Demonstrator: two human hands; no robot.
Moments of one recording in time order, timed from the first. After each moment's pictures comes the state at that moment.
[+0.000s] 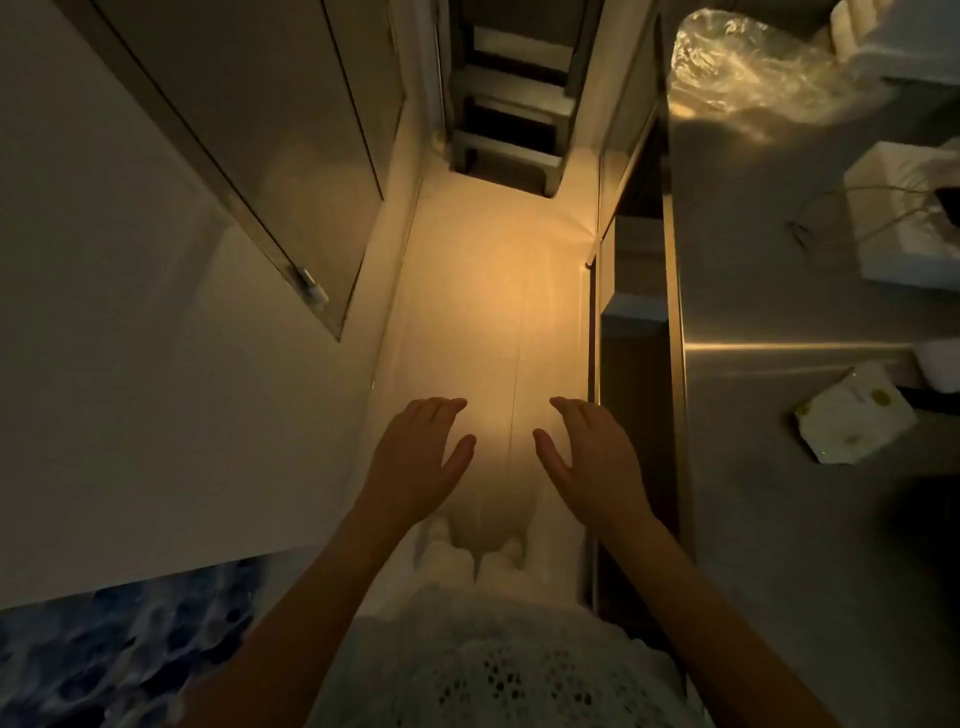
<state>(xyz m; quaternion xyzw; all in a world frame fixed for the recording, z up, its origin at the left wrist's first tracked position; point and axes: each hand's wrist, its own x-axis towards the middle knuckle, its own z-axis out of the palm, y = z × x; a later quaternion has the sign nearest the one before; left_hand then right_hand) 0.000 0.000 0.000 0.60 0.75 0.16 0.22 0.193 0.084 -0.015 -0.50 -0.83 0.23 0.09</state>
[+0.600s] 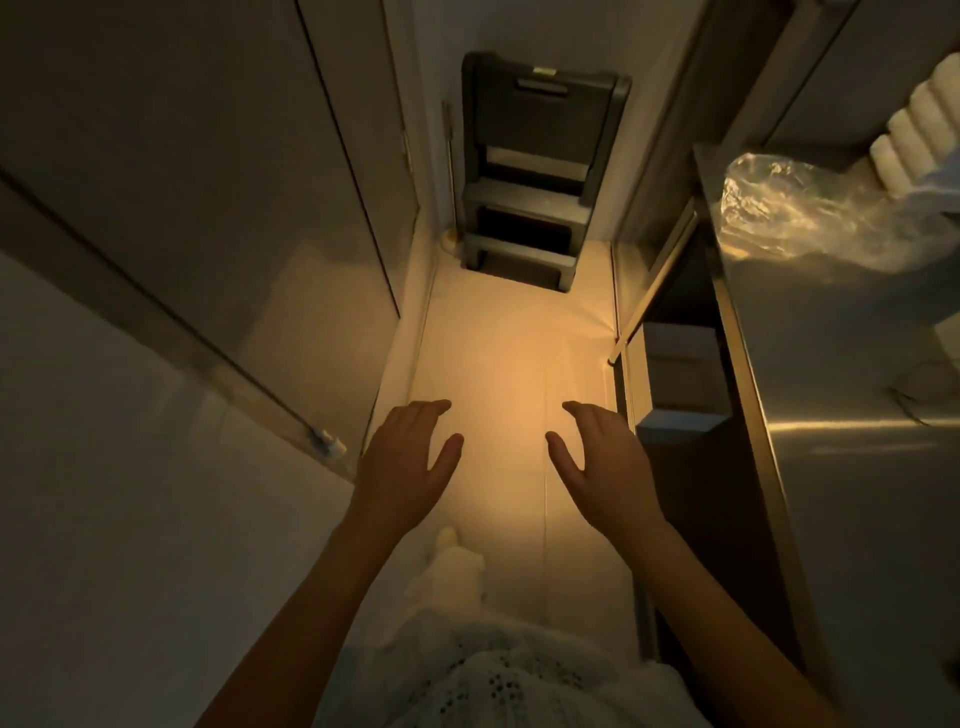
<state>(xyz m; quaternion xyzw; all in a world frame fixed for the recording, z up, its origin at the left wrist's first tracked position) -0.190 0.203 0.006 0.56 0.77 0.24 0.18 0.019 0.297 -0.019 -0.50 -0.82 0.20 0.16</state>
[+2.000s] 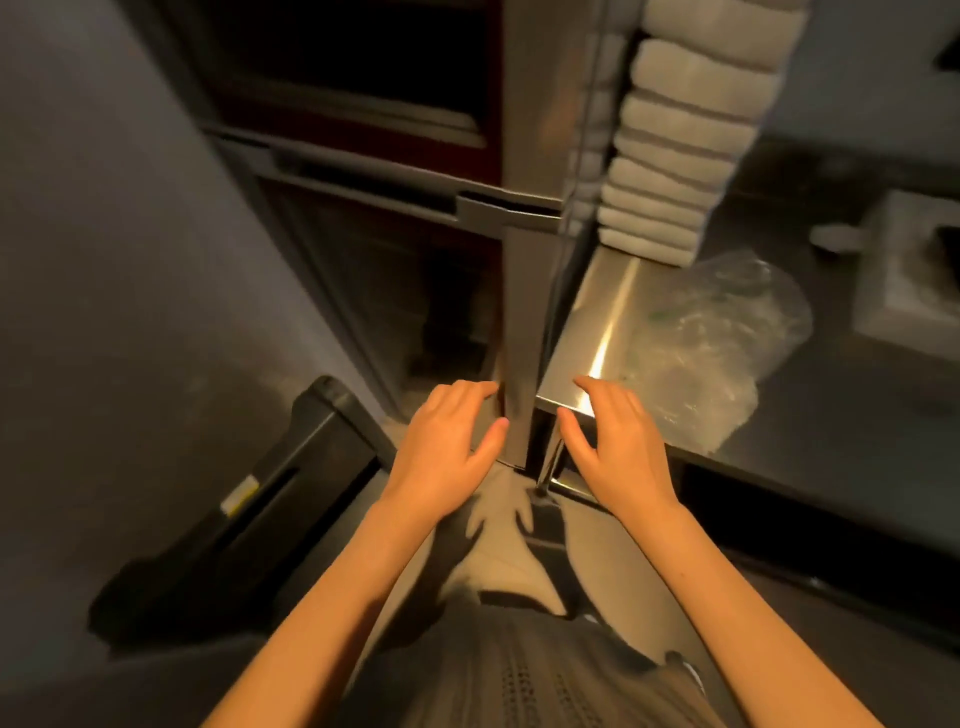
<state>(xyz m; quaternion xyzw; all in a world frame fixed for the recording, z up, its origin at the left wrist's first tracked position) -0.246 1.060 0.062 0.94 0.22 0.13 0.23 -0.106 0.912 0.035 -0.86 -0.40 0.03 0.31</state>
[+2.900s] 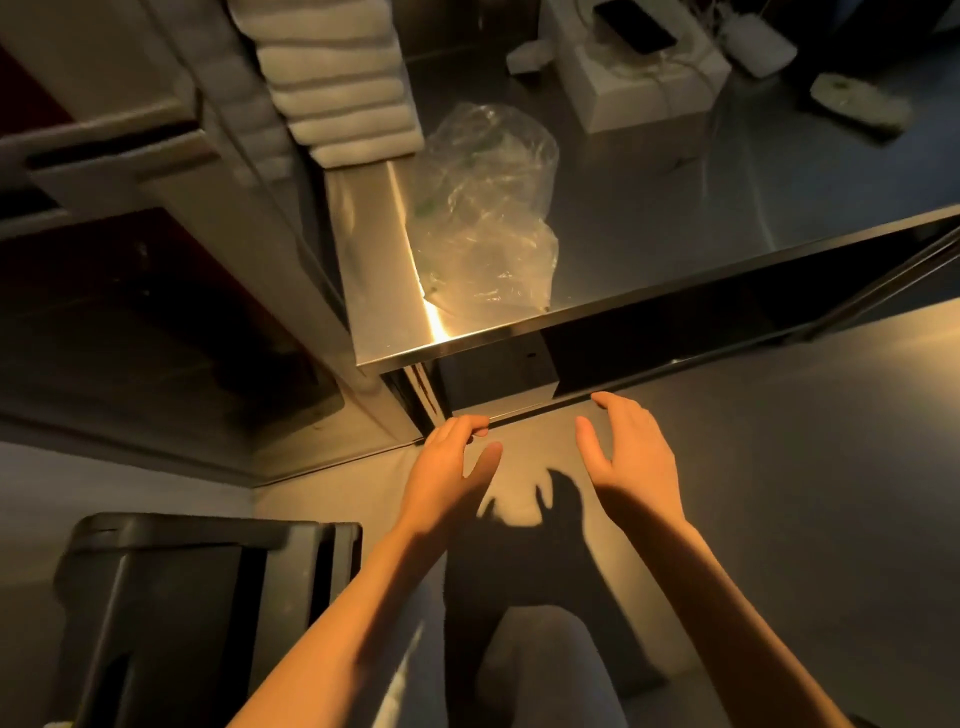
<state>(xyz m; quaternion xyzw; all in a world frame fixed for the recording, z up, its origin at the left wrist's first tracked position) -0.199 0.988 -0.109 0.91 0.02 -0.05 0.41 -0.181 0.778 -0.092 -0.95 0.03 0.01 0.31</state>
